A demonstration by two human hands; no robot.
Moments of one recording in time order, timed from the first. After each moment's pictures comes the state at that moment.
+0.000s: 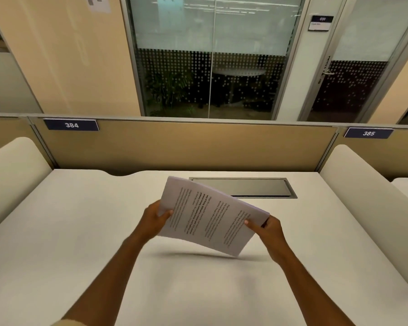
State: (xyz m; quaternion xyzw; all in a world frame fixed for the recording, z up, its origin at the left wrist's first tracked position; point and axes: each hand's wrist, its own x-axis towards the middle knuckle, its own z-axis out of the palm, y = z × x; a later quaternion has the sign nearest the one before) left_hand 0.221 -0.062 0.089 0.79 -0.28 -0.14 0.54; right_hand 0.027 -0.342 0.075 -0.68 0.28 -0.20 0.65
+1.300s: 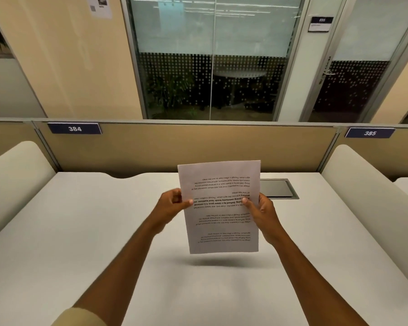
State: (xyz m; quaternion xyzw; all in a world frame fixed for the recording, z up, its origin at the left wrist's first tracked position) left_hand 0.218 -0.102 0.128 0.70 -0.24 -0.24 0.63; right_hand 0.057 -0.336 0.118 -0.71 0.20 -0.19 0.65
